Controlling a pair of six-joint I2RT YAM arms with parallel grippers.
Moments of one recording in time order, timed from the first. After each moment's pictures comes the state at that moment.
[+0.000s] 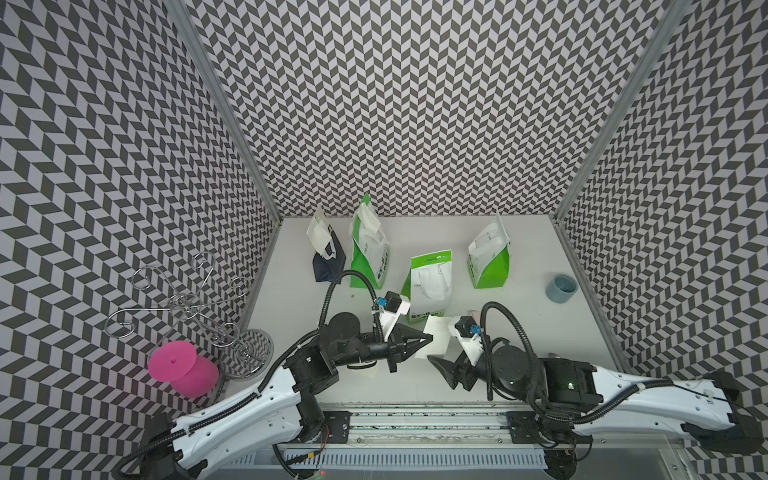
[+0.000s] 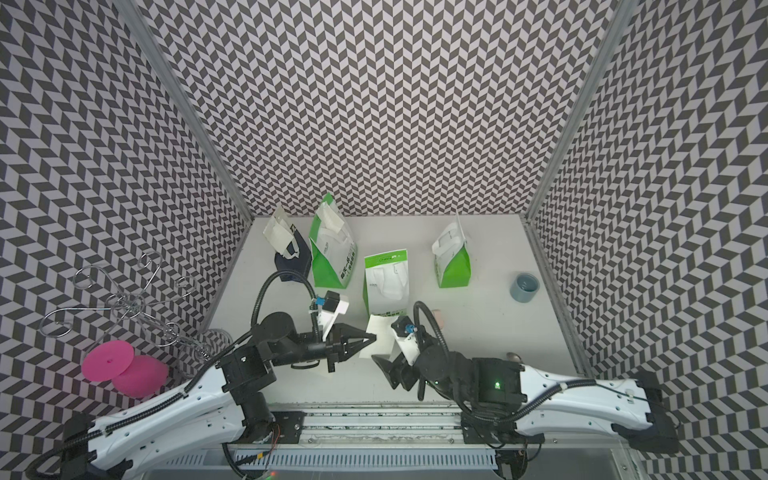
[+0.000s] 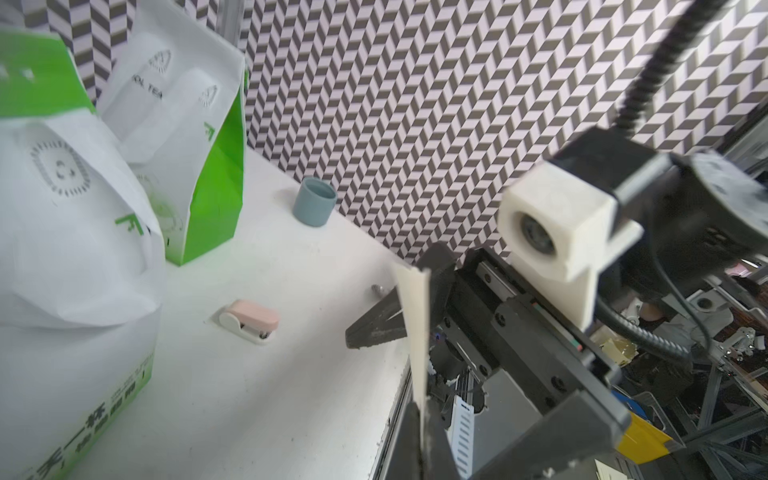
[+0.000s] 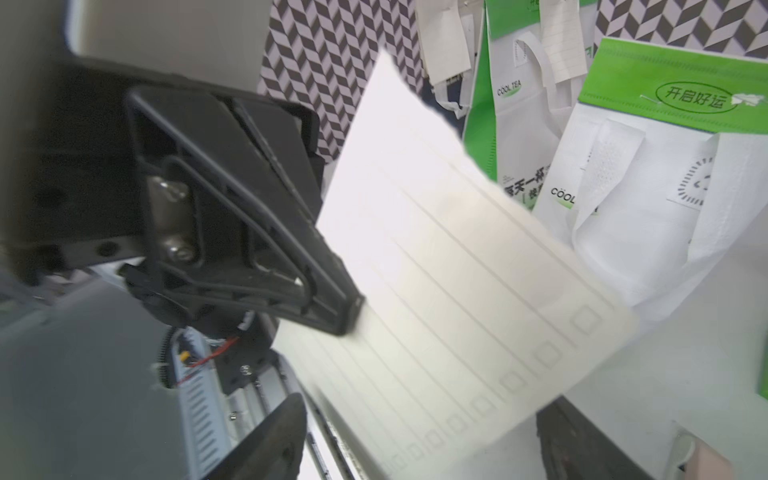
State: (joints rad) left arm -0.96 0.72 0.53 0.15 0.43 -0.48; right arm 1.36 0.78 0.70 -0.30 0.36 0.31
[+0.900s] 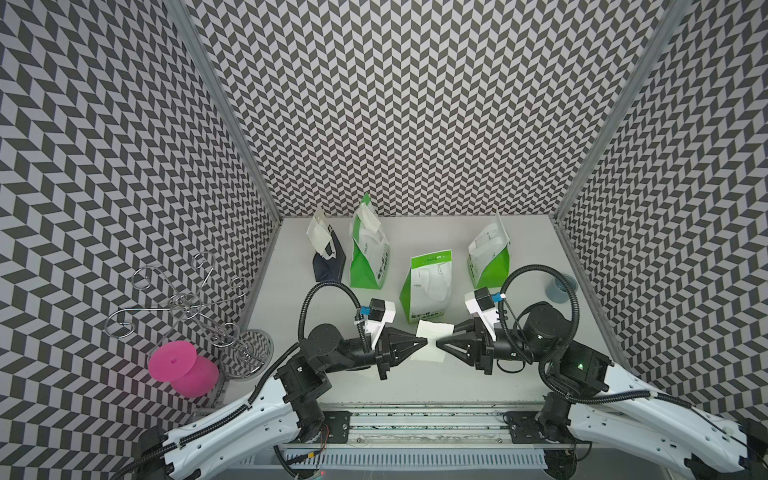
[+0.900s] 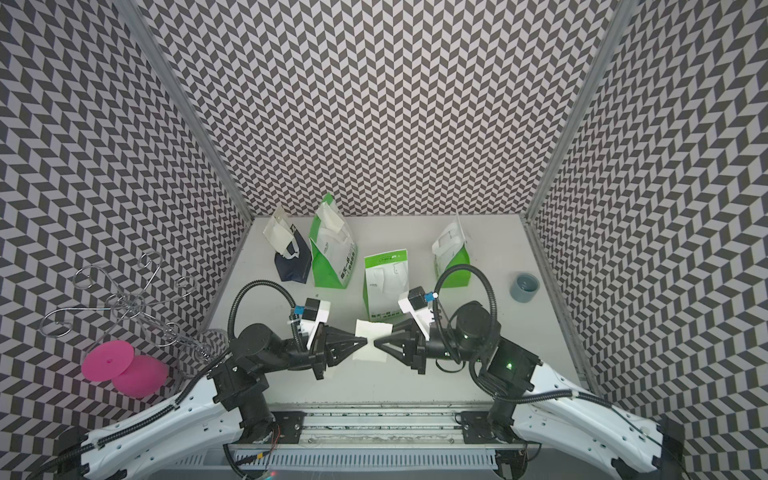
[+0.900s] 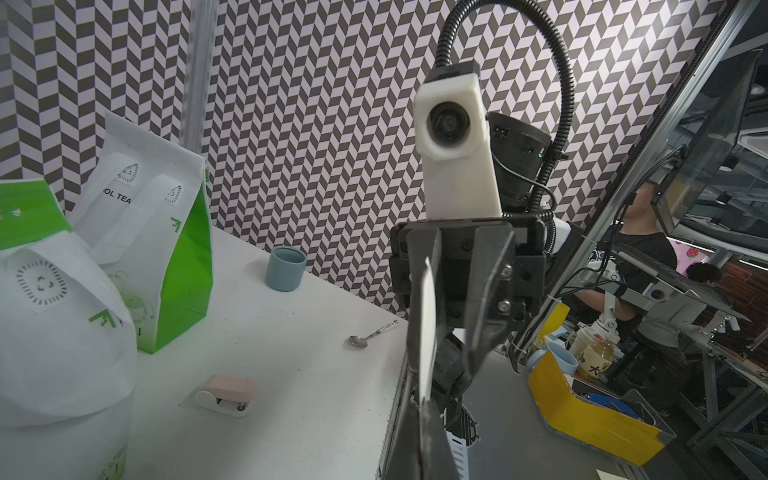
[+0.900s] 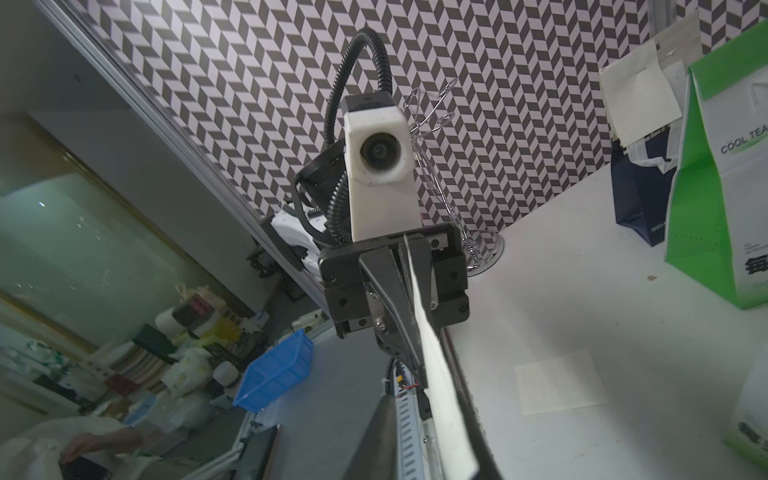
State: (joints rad) left arm -0.96 0.65 0.47 0.28 0.47 -0.45; right arm 0.94 0.75 0.71 -0.04 -0.50 0.46
